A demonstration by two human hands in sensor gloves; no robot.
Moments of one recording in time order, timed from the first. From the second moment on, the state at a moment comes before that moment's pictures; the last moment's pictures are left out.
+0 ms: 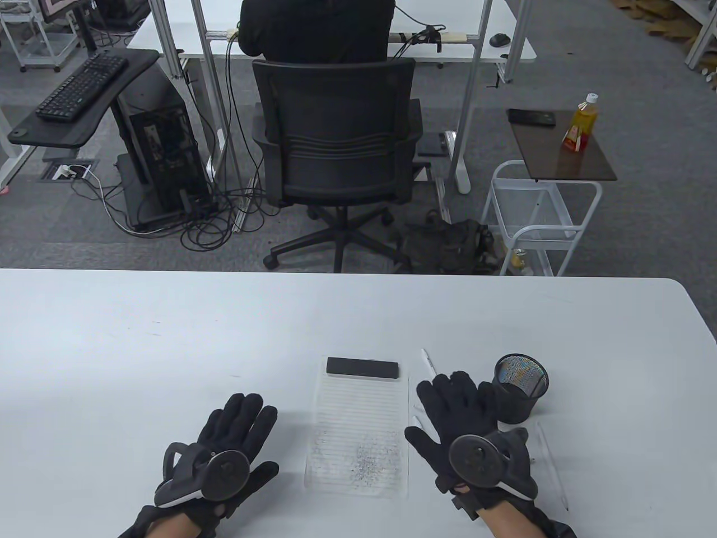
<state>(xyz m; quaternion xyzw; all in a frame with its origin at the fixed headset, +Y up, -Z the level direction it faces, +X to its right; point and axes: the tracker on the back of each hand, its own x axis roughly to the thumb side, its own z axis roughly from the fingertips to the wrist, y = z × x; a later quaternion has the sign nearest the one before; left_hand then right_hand) -0.233 -0.756 -0.307 0.02 -0.25 0.05 0.97 0.166 -0.707 -0.306 0.20 -0.20 0.94 0.17</state>
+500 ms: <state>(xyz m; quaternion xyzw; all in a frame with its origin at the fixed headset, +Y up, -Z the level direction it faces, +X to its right) -0.234 -0.754 -0.305 0.04 -0.25 0.07 0.97 0.154 -0.733 -0.291 0.24 -0.12 0.95 0.14</state>
